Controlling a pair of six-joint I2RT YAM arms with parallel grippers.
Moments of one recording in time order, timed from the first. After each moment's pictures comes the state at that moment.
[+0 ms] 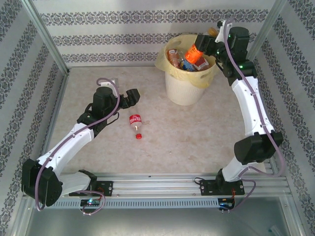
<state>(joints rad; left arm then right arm) -0.39 1.21 0.94 -0.14 0.04 -0.62 0.09 1.67 1.89 -0.44 -0.32 0.33</state>
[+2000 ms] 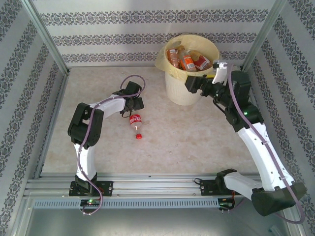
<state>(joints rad) -0.37 2.01 1.38 -0.47 -0.17 -0.64 0.26 1.08 1.22 -0.35 -0.33 0.40</state>
